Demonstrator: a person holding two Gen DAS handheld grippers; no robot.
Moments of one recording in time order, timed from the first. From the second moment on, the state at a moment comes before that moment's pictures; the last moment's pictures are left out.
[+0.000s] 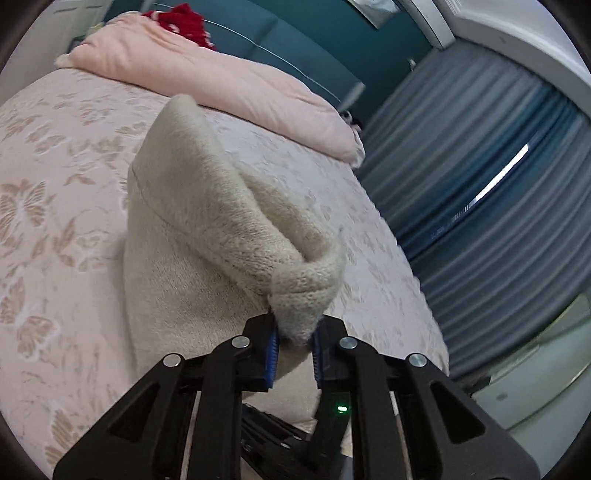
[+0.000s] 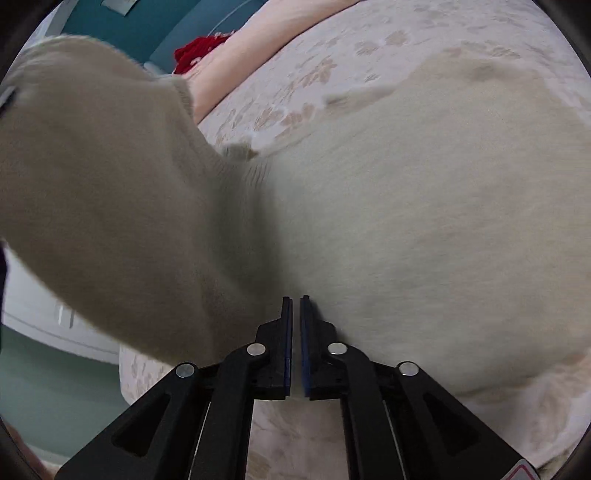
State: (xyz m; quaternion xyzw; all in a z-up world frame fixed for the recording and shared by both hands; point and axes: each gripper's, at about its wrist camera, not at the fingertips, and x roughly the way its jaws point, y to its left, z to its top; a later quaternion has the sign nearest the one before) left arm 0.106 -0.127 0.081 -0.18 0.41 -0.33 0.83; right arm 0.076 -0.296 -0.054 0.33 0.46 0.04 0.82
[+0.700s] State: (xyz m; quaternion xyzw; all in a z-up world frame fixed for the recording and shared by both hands) left arm 0.057 -0.096 -0.063 0.01 0.50 -0.19 0.84; right arm 0.083 -0.346 -0.033 0.33 0.45 0.03 0.83
